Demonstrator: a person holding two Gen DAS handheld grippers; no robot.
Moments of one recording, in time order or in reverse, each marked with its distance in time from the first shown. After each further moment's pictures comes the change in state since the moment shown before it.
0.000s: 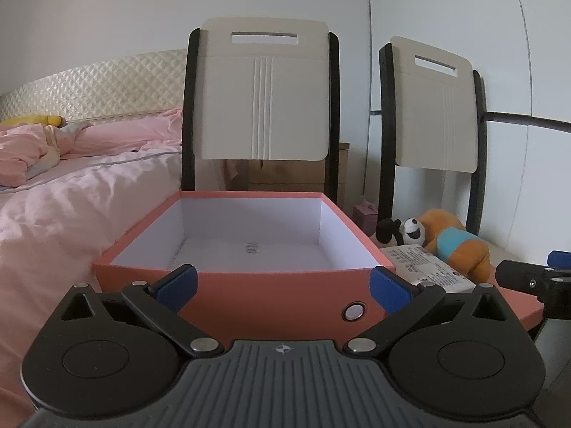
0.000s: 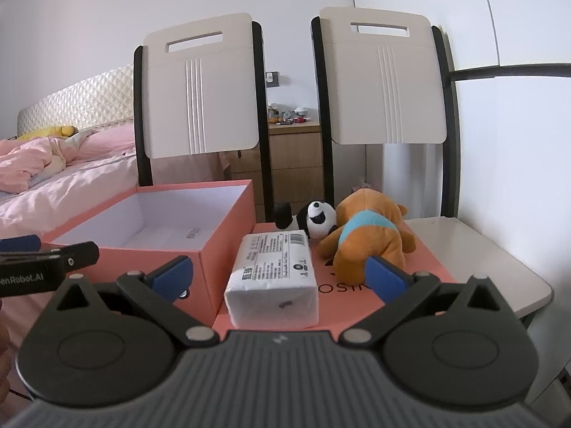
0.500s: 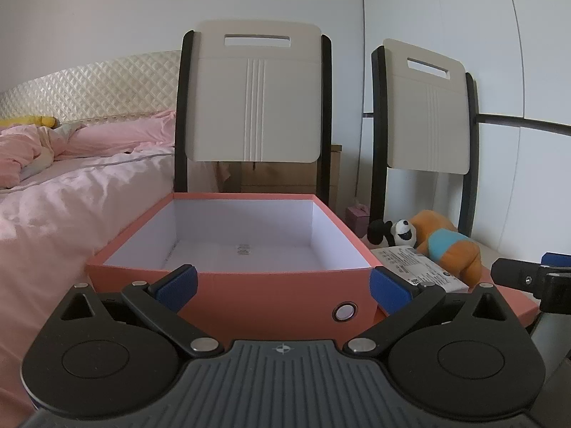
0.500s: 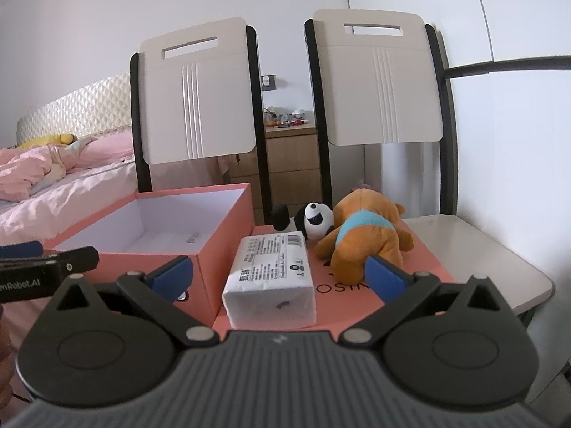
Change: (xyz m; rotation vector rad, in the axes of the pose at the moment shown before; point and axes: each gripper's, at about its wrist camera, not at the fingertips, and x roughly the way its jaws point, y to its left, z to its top) left arm -0.001 -0.001 0.000 0.000 -0.005 -0.021; right arm -0.003 -0.007 -0.003 0.030 -0.013 0.005
